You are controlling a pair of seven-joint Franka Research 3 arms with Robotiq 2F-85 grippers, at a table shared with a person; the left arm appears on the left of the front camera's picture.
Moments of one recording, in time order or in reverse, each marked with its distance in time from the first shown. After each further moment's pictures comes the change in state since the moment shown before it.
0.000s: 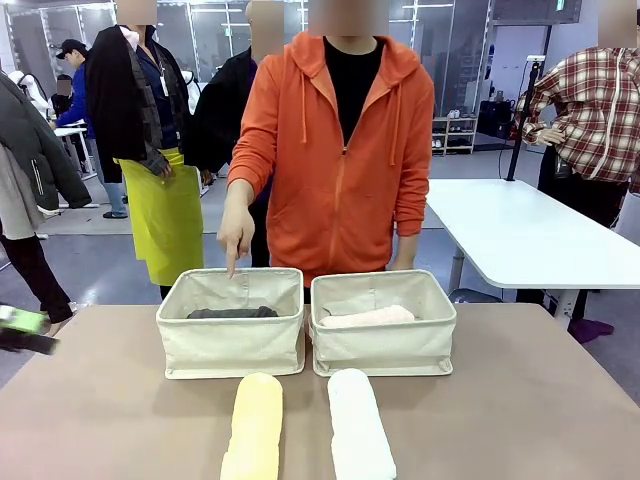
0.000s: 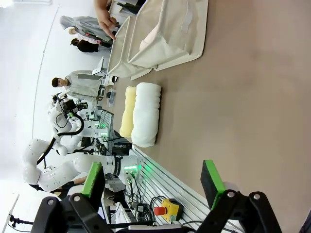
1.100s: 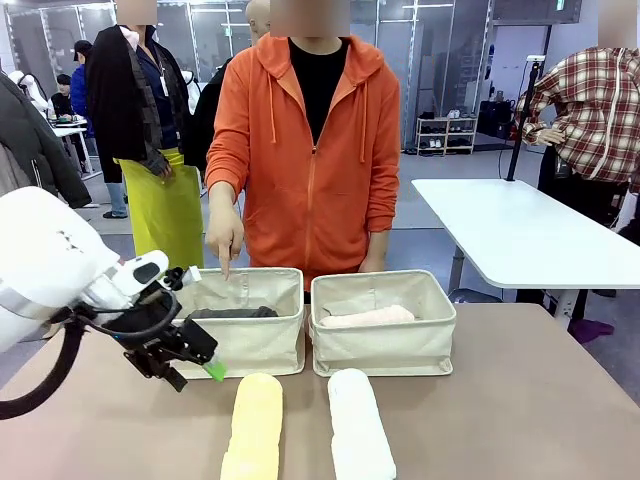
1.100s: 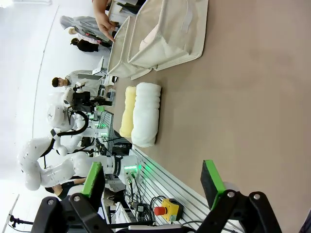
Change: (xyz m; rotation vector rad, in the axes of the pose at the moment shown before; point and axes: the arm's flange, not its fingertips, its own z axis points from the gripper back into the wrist) left arm 0.058 -0.014 -0.222 0.552 0.265 0.215; right arm 0.000 0.000 0.000 0.000 0.000 0.000
